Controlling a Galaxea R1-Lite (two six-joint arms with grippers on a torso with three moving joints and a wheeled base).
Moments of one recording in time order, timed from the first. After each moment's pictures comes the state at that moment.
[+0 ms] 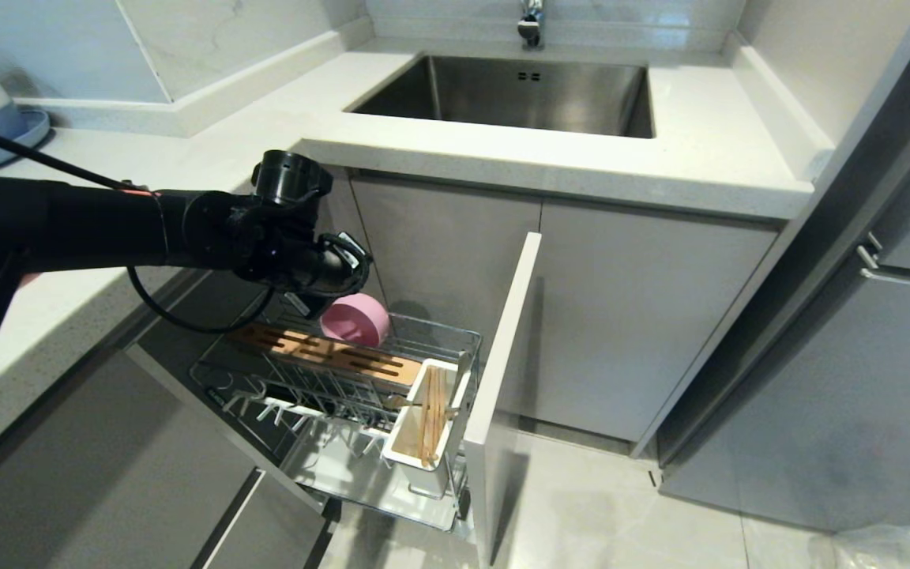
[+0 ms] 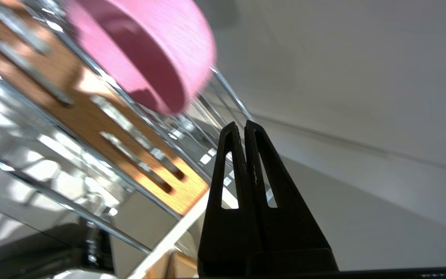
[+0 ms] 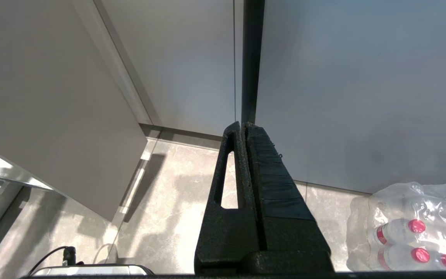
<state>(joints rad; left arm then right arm) -0.29 2.02 -1.70 0.29 0.13 -0.90 0.00 0.00 0.00 0.00 -0.02 0.04</state>
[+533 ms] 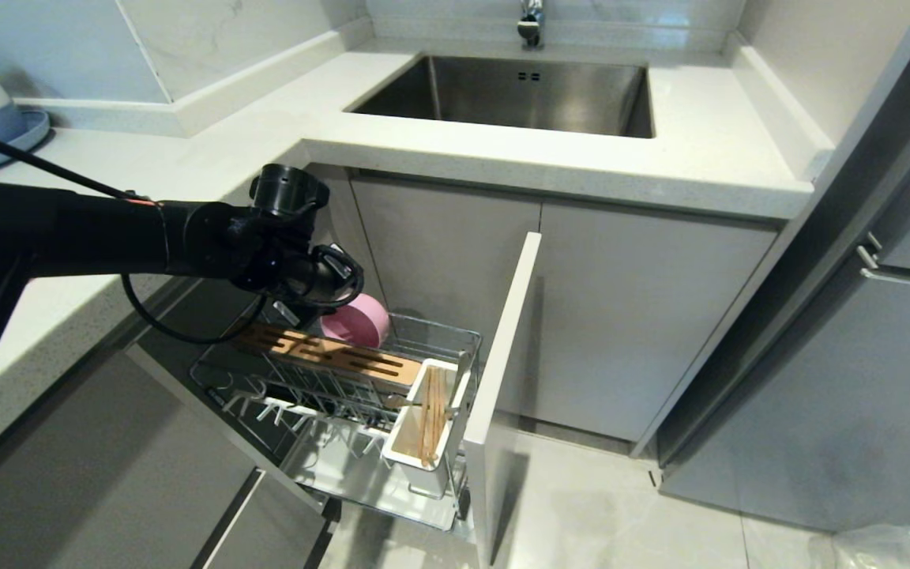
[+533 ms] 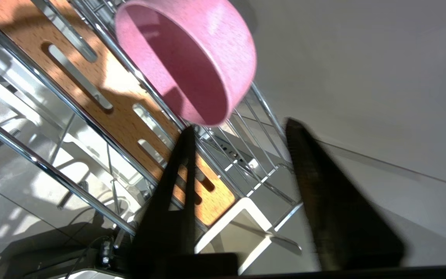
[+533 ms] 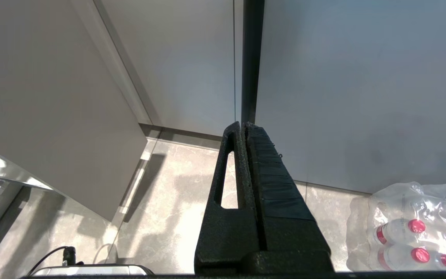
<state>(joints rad) -0.27 2.03 -1.66 0.29 0.18 -0.91 0.00 0.00 0.00 0.00 -0.02 0.04</state>
